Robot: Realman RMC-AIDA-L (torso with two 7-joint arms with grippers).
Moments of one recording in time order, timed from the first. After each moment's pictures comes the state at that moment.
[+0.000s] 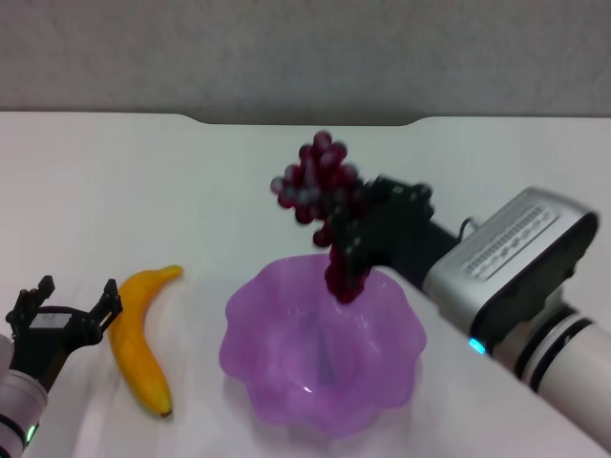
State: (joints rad) left arm -0.31 -2.05 -0.71 -0.35 2.10 0.88 0.04; right arm 0.20 2.01 0.90 1.28 -2.67 -0.22 -0.29
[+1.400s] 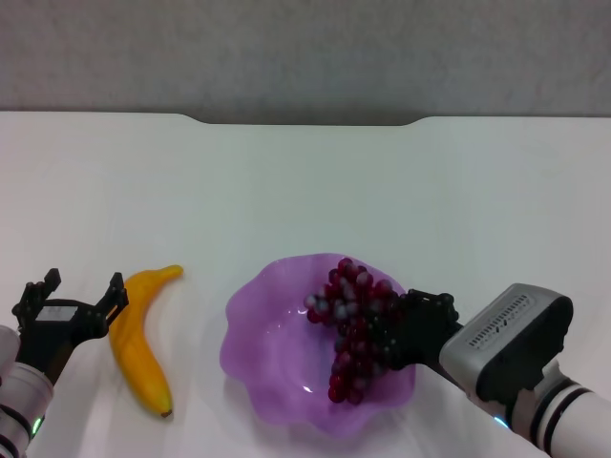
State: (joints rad) left arm -0.33 -2.05 -0.71 -0.35 2.10 0.88 0.03; right arm 0.33 2.01 0.77 0.81 -2.66 -0.35 -0.06
